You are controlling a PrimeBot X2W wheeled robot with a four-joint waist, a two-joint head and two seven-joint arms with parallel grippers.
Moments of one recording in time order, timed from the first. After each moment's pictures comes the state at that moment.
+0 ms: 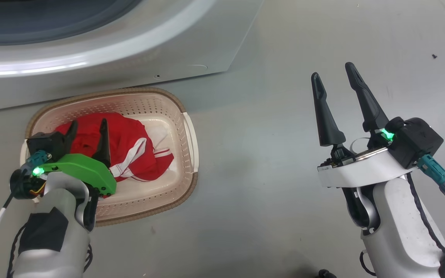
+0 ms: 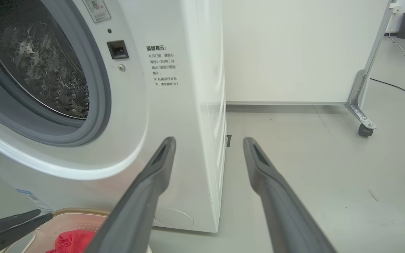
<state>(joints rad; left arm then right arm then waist) -0.60 0.07 -0.16 0.86 -0.42 -0.10 -0.25 -0.32 -0.05 0.26 0.03 0.30 0.07 -0.26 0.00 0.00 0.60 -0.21</state>
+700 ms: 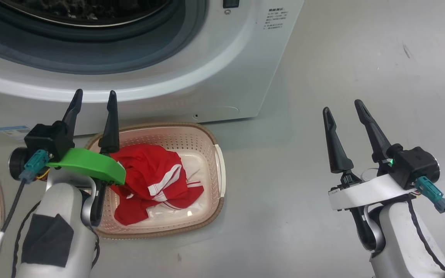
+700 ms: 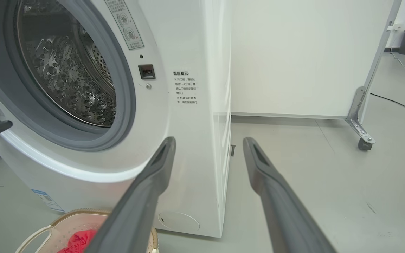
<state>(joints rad) -0.50 0.05 -0.14 0.47 -0.34 -0.10 -0.25 -0.22 -0.05 0.18 0.10 0.24 0.08 -0.26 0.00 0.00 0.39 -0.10</state>
